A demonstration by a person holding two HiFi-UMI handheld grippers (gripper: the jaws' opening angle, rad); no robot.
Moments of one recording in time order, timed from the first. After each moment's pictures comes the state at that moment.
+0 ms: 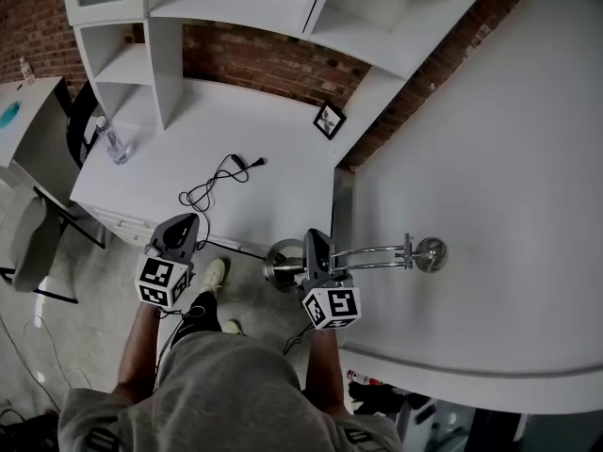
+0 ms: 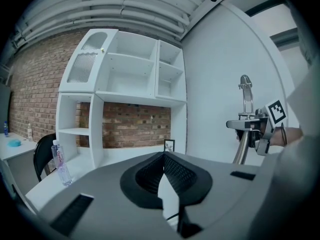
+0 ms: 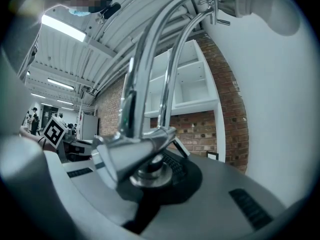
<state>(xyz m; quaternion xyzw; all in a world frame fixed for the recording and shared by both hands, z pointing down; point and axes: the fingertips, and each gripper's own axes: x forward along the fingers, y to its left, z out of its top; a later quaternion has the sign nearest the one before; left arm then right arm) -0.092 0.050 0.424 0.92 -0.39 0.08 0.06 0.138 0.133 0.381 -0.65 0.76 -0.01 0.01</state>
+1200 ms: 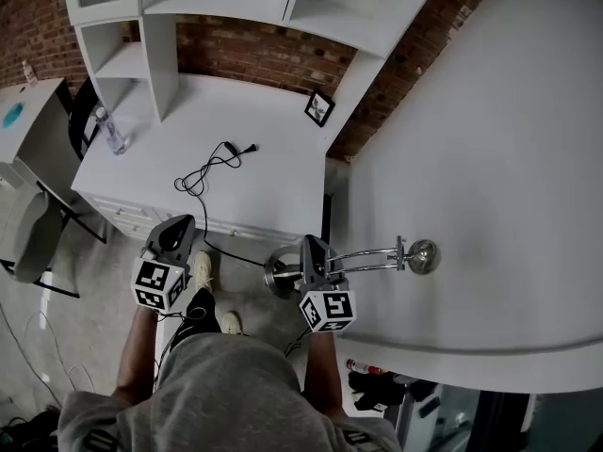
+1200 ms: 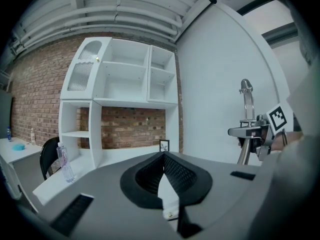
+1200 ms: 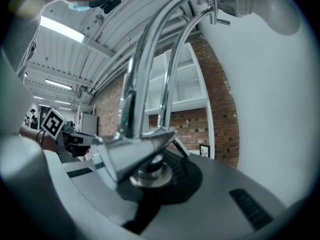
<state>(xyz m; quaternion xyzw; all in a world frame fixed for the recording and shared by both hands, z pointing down) -0.081 0.123 0.409 0.92 -0.39 0.09 0.04 0.155 0.212 0.402 -0.66 0.75 -0.03 0.00</state>
